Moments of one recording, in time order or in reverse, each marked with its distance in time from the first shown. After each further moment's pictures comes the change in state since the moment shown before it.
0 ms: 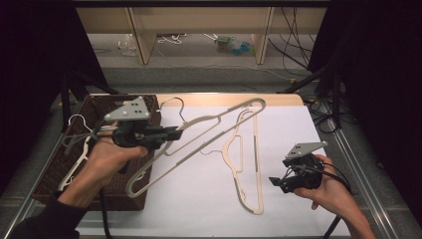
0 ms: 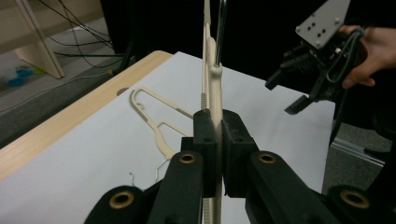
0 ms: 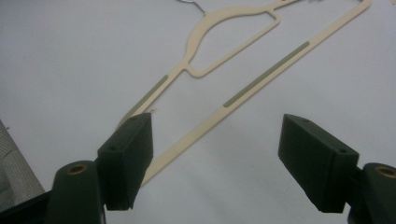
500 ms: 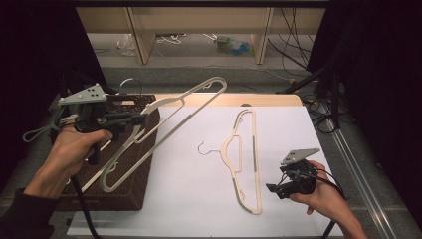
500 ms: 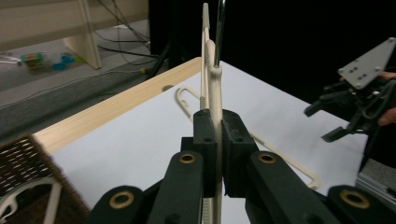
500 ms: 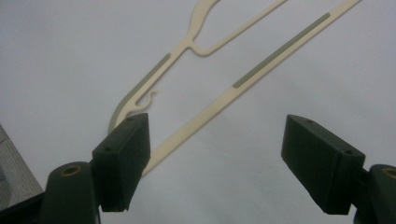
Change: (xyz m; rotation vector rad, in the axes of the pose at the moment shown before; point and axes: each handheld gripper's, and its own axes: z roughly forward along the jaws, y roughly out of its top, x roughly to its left) left arm 0.055 -0.015 -0.046 -0.043 0.119 -0.136; right arm 0.001 -0.016 0.020 0.024 0.008 0.007
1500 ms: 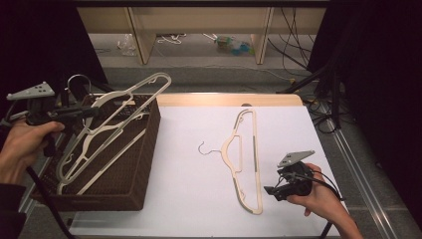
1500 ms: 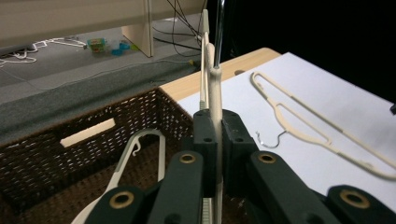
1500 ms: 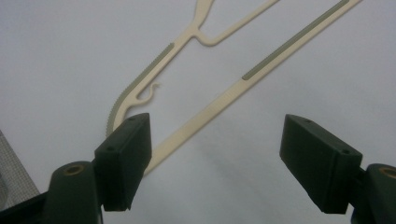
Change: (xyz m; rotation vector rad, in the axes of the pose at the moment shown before) left arm 0.113 -0.044 -0.061 0.002 0.155 -0.050; right arm 0.002 -0.003 0.013 0.030 0.017 0.003
